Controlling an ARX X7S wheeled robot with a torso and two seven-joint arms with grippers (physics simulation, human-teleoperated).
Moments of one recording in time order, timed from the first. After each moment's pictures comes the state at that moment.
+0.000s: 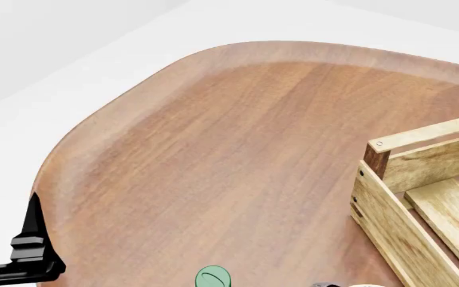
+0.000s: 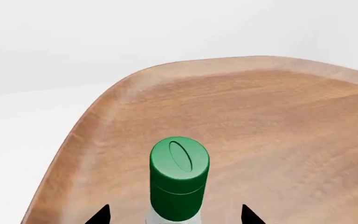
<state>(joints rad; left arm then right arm) -0.10 -0.27 0.06 0.54 -0.36 -0.45 -0.34 0.09 0.45 -0.37 -0.31 0.35 0.42 -0.18</state>
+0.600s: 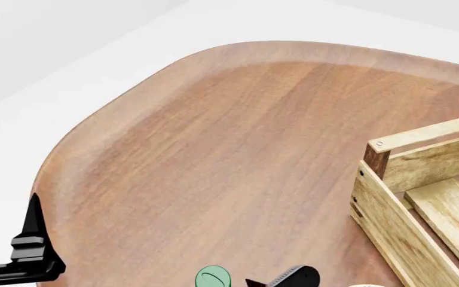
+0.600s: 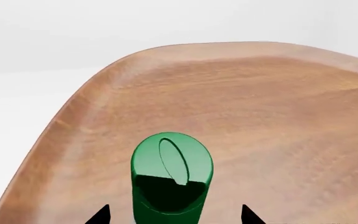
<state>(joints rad) -0.11 -0.28 0.07 0.53 -0.37 -0.45 -0.34 0.23 0.38 -0.45 -0.10 0.29 0.40 -0.20</state>
